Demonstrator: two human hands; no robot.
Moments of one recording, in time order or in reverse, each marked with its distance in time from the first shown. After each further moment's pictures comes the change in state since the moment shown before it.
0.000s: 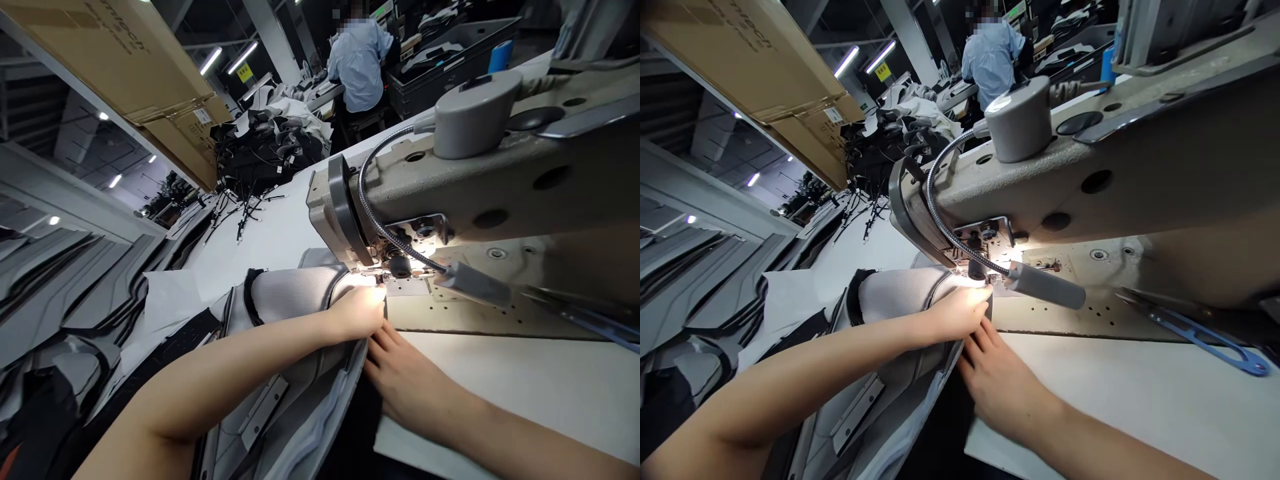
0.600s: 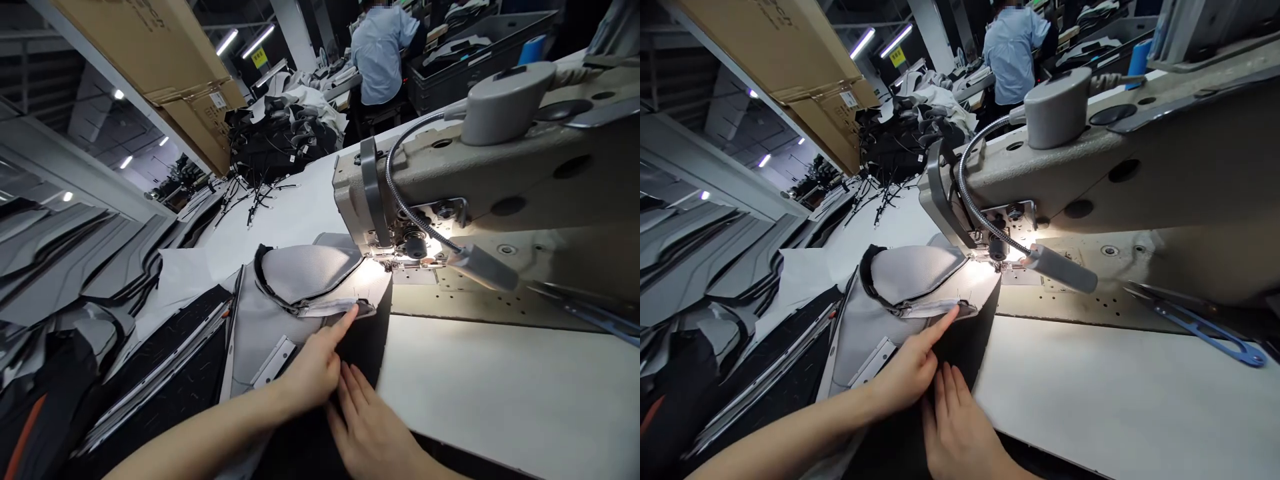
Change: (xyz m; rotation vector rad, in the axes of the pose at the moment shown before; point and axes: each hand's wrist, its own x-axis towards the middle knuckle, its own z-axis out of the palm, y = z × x) left_hand -0.123 -0.041 0.077 -0.487 0.289 0.029; right_hand -0.009 -0.106 0.046 -0.071 0.255 -0.037
